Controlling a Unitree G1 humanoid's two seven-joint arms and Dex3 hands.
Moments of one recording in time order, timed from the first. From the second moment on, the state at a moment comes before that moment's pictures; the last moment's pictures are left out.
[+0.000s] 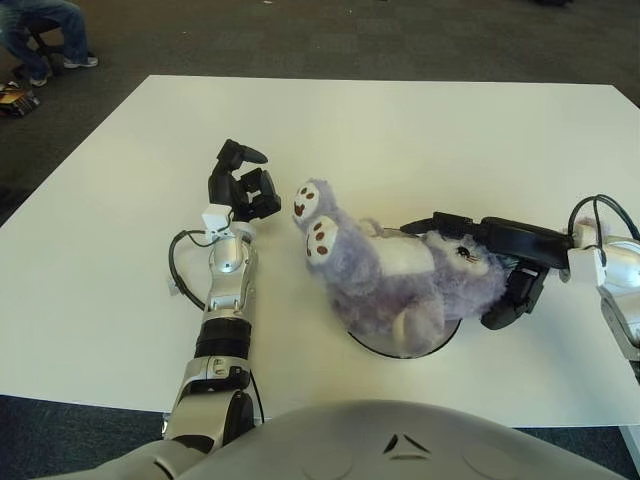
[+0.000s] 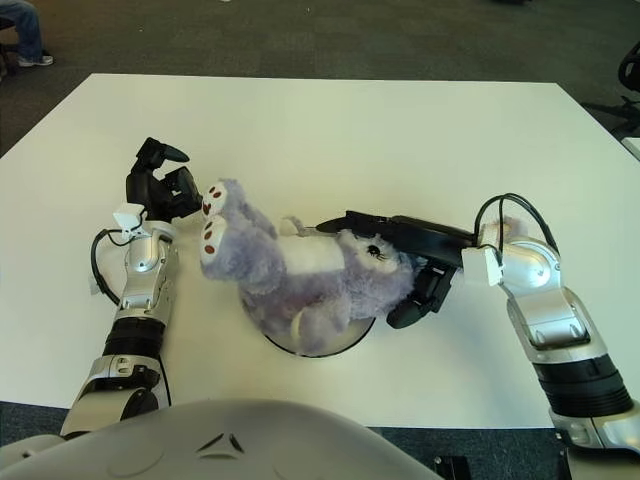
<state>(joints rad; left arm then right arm) -0.21 -0.06 0.14 0.31 -0.01 -0.45 0.12 -0.02 -0.80 0.00 -0.25 0.18 -0.30 0.97</state>
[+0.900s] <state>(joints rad) -0.21 -0.06 0.14 0.32 -0.01 -0.46 0.12 -0.05 -0.75 -0.05 -0.31 0.30 0.05 0.85</state>
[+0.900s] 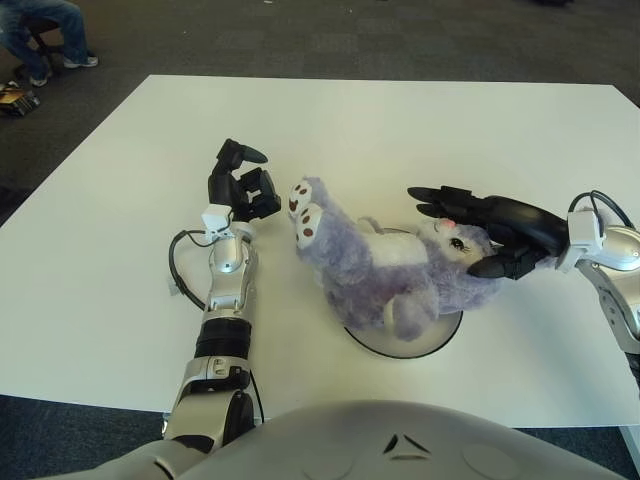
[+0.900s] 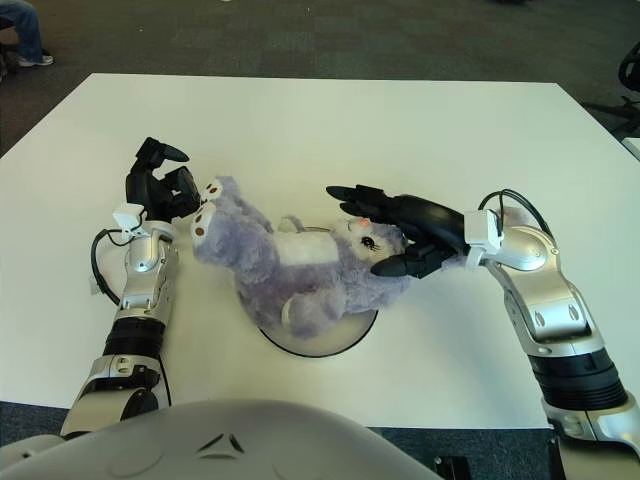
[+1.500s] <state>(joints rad) -0.21 -0.06 0.14 0.31 0.00 -0.46 0.13 -0.17 -0.72 -0.10 -0.04 0.40 -0.04 0.97</state>
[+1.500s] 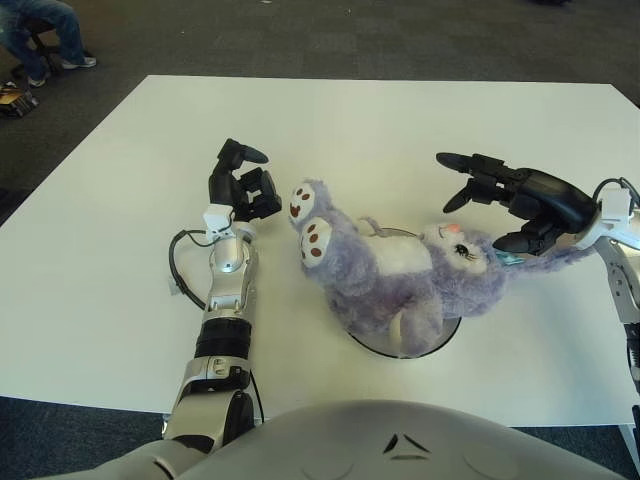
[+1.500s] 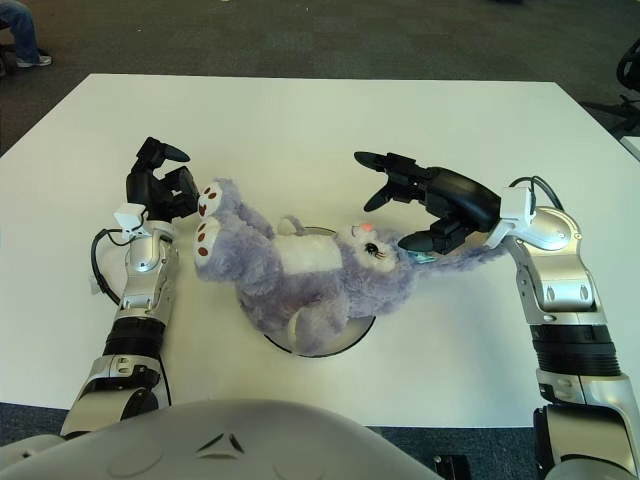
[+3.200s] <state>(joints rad) -0.21 -0.06 0.14 0.32 0.01 -0.46 0.14 -0.26 -0.46 -0.27 0.14 0.37 -0.01 0.52</state>
